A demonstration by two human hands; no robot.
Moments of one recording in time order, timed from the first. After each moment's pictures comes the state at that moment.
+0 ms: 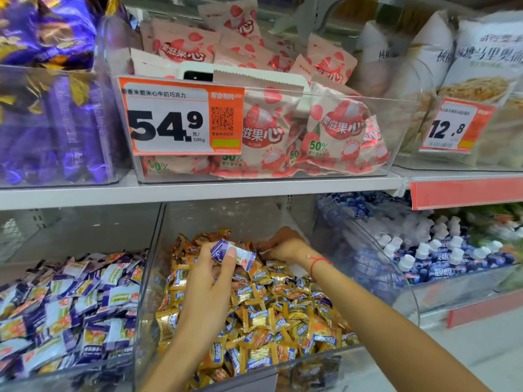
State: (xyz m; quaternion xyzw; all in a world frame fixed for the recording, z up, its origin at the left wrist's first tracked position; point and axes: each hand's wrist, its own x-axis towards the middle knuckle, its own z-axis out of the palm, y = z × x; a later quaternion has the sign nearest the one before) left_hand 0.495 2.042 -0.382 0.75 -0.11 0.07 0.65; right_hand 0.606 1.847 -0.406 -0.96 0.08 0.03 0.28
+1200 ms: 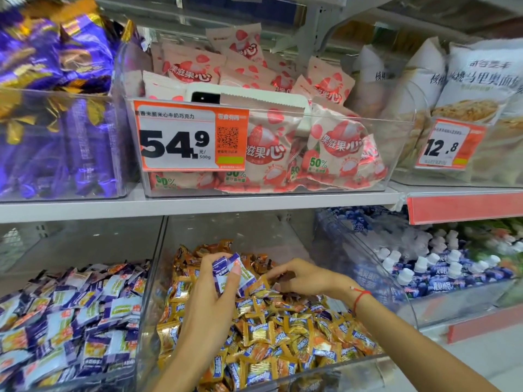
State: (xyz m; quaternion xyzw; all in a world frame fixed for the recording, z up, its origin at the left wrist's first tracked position) left_hand 0.493 2.046 -0.383 0.78 -0.13 0.09 0.60; right_hand 0.537 1.840 -0.377 -0.94 -0.06 0.14 0.31
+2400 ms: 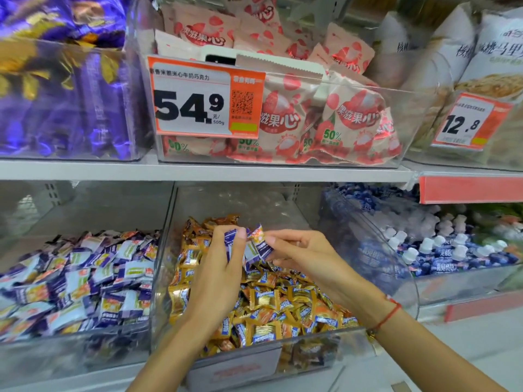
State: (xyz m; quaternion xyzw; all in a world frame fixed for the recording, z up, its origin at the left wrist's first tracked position) left_hand 0.486 2.046 -0.381 0.81 -0.13 0.09 0.57; right_hand 0.470 1.890 -0.345 -0.75 0.02 0.00 0.66
